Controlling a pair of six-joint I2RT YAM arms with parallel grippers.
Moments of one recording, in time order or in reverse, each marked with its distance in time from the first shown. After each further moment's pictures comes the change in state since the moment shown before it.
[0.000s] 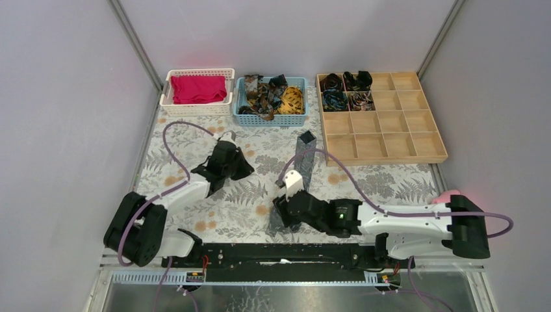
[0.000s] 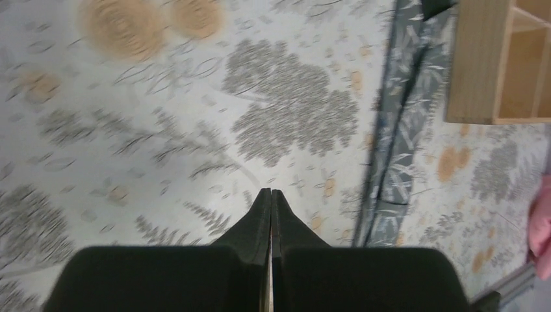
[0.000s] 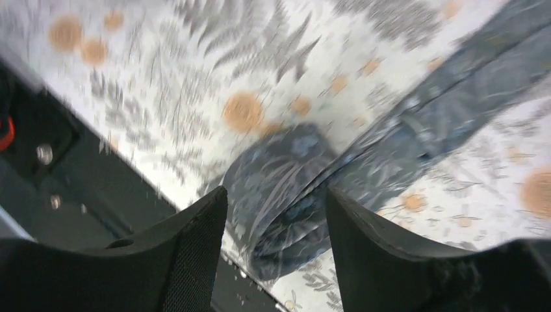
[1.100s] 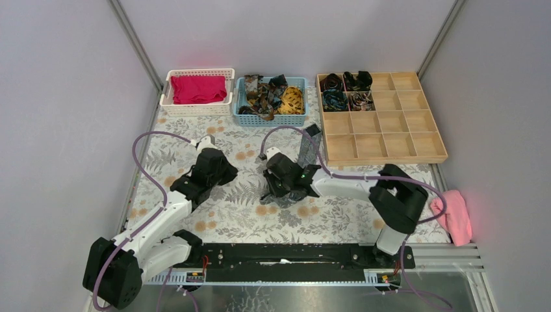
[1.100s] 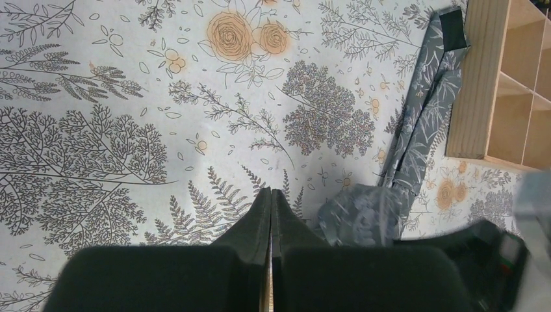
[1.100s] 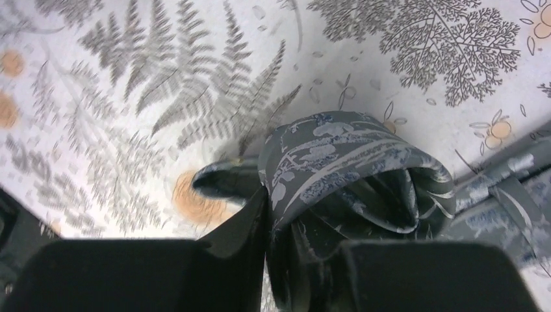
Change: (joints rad) left arm -0.002 -0.320 -0.021 -0.253 -0.182 -0.060; right arm -0.364 0.539 0.322 0.044 -0.359 -0.048
